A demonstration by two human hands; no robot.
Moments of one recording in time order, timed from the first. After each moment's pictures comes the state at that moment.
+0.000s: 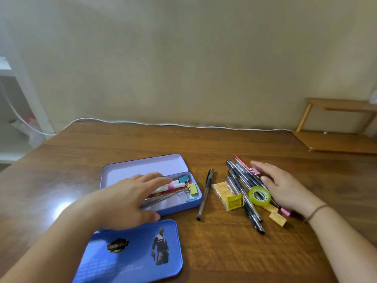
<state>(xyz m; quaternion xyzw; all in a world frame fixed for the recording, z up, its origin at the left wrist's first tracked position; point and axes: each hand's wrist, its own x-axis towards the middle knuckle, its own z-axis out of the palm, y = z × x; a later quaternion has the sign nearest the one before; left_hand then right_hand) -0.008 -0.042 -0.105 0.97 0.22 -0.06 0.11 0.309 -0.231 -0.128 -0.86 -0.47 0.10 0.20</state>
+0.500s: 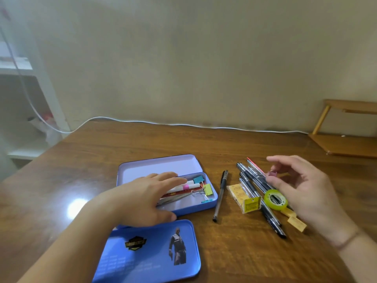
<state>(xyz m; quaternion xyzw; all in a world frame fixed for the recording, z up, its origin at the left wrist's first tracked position) -0.009 -0.040 -0.106 0.97 0.21 -0.06 0.11 0.248 -0.244 -0.100 -0.73 -0.52 -0.05 0.44</state>
